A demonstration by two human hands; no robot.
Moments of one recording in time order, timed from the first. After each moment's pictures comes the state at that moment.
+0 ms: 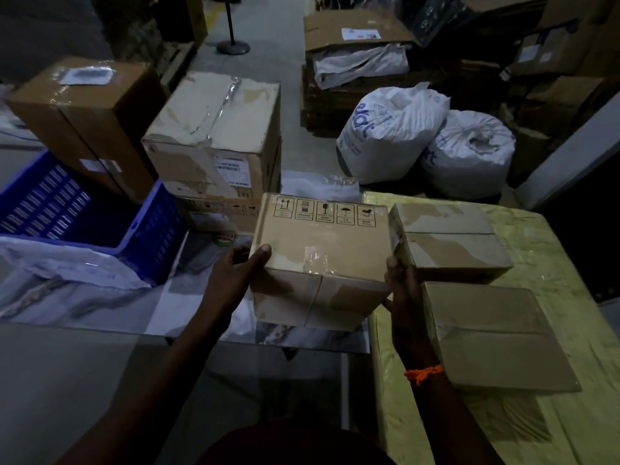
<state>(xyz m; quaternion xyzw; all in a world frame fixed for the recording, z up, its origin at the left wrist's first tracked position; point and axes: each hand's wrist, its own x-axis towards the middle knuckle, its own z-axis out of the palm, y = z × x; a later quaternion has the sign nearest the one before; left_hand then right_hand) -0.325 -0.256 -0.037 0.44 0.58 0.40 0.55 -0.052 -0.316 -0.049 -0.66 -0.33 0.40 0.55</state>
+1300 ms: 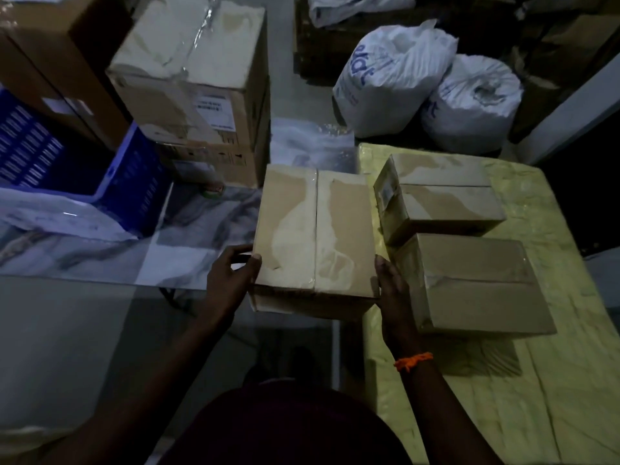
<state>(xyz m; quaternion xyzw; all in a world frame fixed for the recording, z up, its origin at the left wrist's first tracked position) -0.320 -0.320 -0.113 0.44 0.64 0.38 0.51 -0.039 -0.377 -0.123 -0.70 -0.26 0.46 0.49</state>
